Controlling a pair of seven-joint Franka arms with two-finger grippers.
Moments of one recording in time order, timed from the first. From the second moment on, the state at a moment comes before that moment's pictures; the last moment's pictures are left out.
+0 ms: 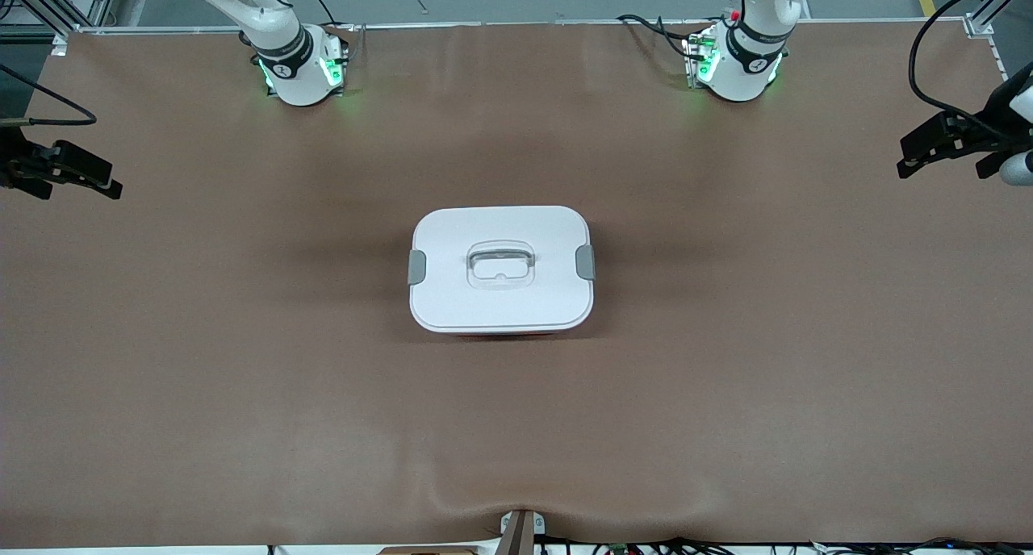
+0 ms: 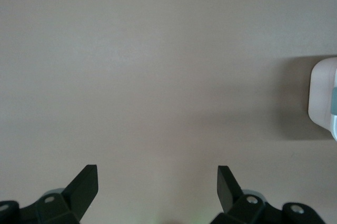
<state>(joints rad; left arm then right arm) 0.04 -0.01 -0.08 -1.51 0.02 1.49 -0.03 0.00 0.04 -0.06 -1.49 0.04 1.48 -0.02</state>
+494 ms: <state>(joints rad) 0.04 0.00 -0.09 -1.51 0.02 1.49 -0.05 0.00 0.04 -0.06 -1.49 0.04 1.48 -0.02</state>
